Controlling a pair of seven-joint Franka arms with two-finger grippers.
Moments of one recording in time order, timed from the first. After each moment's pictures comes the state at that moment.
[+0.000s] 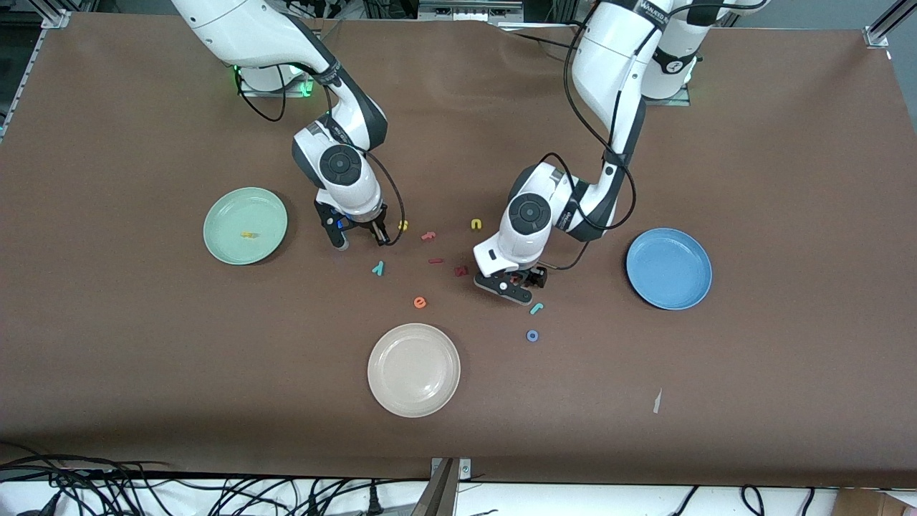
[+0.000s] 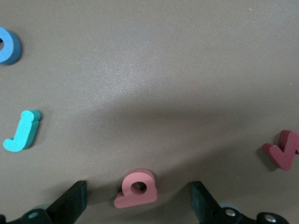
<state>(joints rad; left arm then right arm) -0.77 0.82 0.18 -1.60 -0.21 2.42 -0.12 0.39 0.52 0.21 -2.07 -0.14 2.53 1.78</state>
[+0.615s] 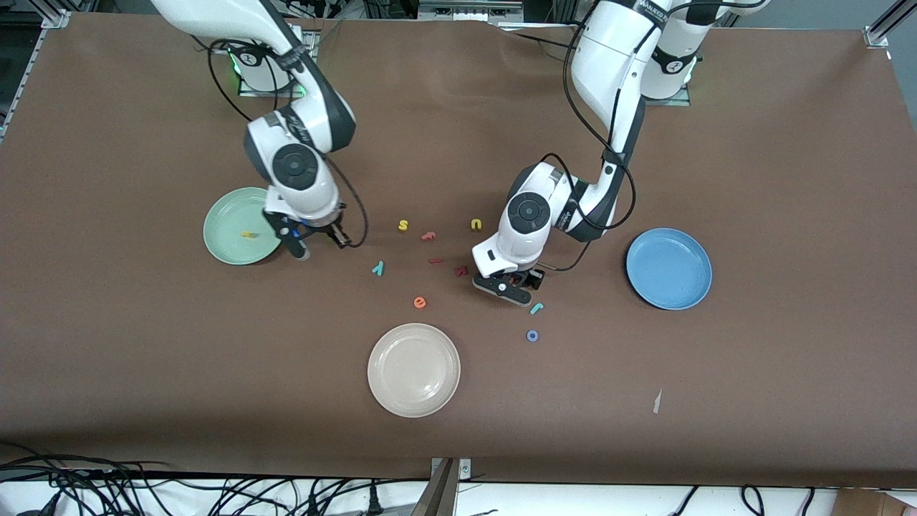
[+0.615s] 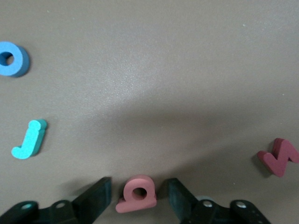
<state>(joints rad) -0.77 0.82 0.19 -1.58 -0.21 2.43 -0.12 0.39 0.33 0.04 -2.06 -0.14 2.23 1.34</state>
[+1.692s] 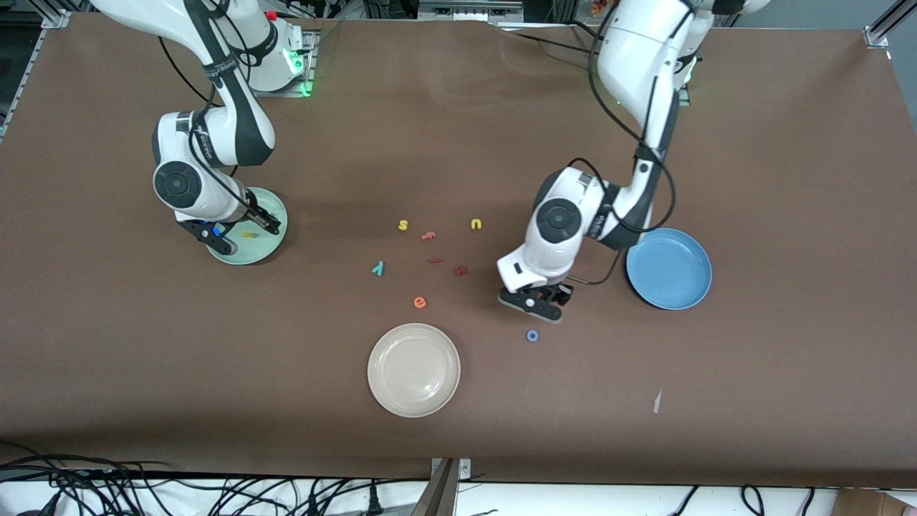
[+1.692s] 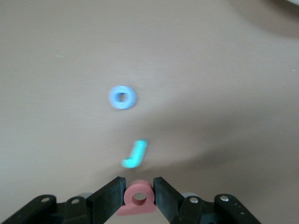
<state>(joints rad) -0.68 0.73 0.23 -1.56 -0.13 2.32 -0.04 0.39 0.25 -0.20 -2.24 0.00 2.20 0.77</state>
